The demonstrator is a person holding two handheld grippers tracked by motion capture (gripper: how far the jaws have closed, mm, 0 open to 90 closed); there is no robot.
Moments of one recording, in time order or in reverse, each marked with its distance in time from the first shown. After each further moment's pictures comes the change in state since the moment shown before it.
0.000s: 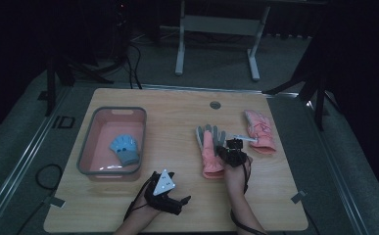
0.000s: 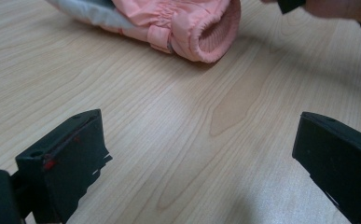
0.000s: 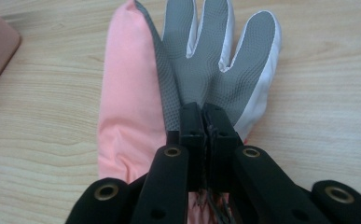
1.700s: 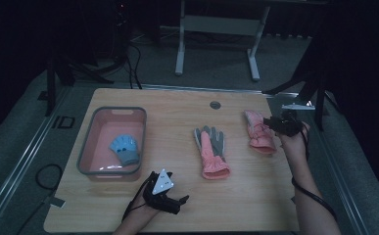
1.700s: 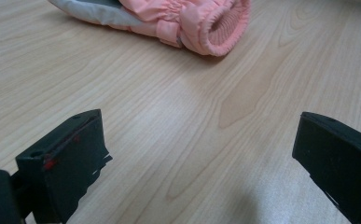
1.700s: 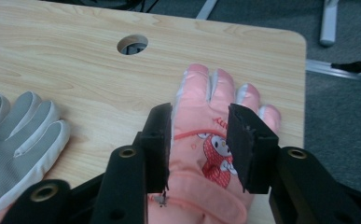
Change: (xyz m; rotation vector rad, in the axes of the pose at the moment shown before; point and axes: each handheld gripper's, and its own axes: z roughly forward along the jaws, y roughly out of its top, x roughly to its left) left arm 0.003 -0.002 -0.001 0.021 0.012 -0.012; right arm -0.164 0.114 -0.046 -0.071 -0.003 -0.247
